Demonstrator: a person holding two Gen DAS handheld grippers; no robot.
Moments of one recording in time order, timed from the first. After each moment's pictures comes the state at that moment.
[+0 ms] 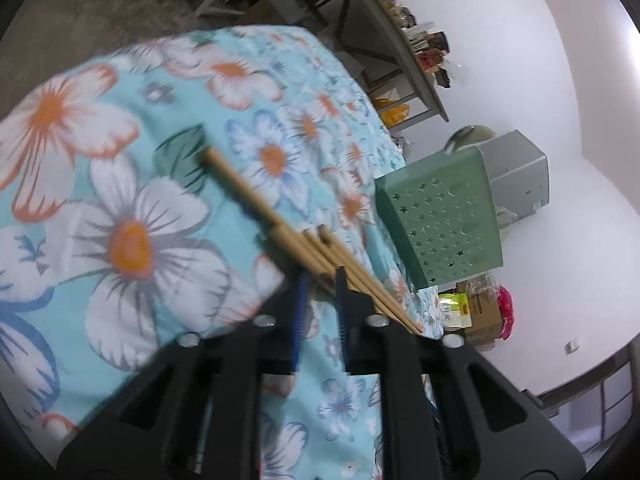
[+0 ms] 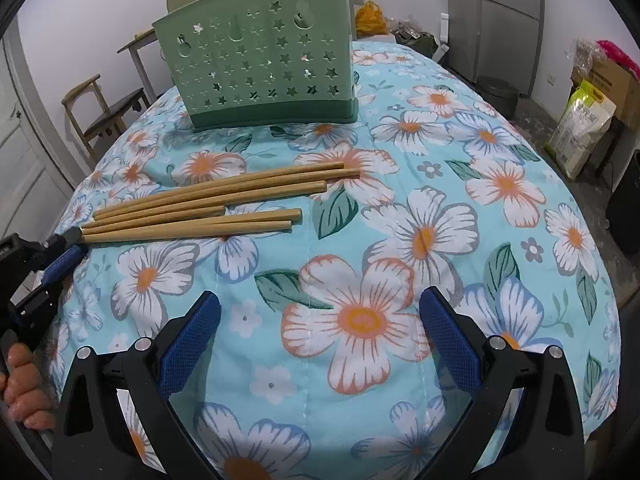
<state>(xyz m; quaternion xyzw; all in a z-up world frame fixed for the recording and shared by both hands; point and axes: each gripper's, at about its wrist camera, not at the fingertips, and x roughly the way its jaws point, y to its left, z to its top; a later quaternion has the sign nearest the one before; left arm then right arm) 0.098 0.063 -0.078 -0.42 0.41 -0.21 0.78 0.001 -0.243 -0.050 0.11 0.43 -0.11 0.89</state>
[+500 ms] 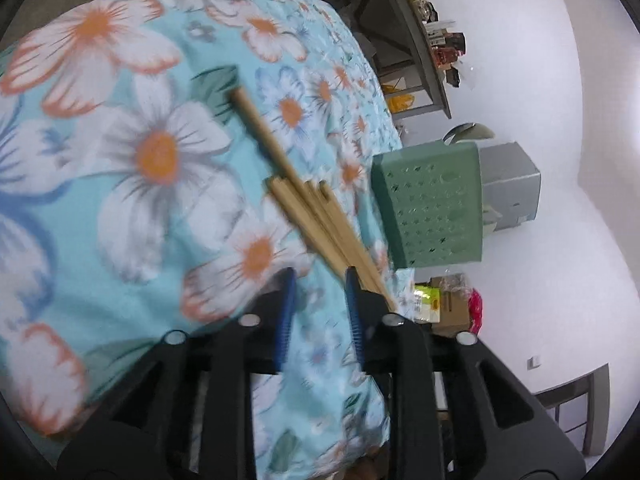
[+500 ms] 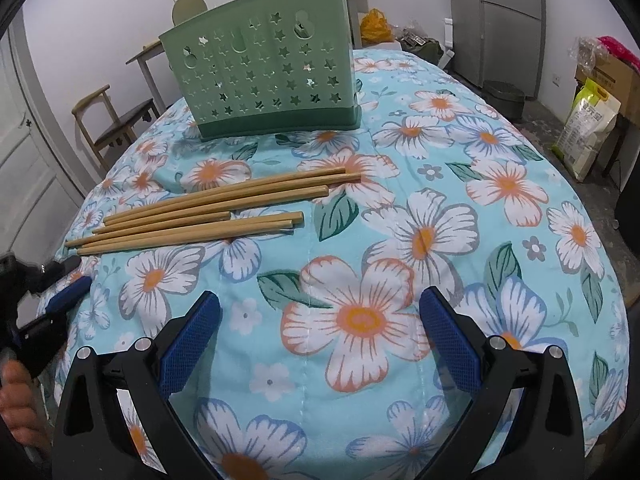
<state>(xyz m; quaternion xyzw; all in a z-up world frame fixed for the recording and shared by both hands) 0.084 0.062 -0.082 -0.48 0.44 -0.22 0.73 -0.008 -0.248 -0.050 0.13 0.41 -0.10 0.90</state>
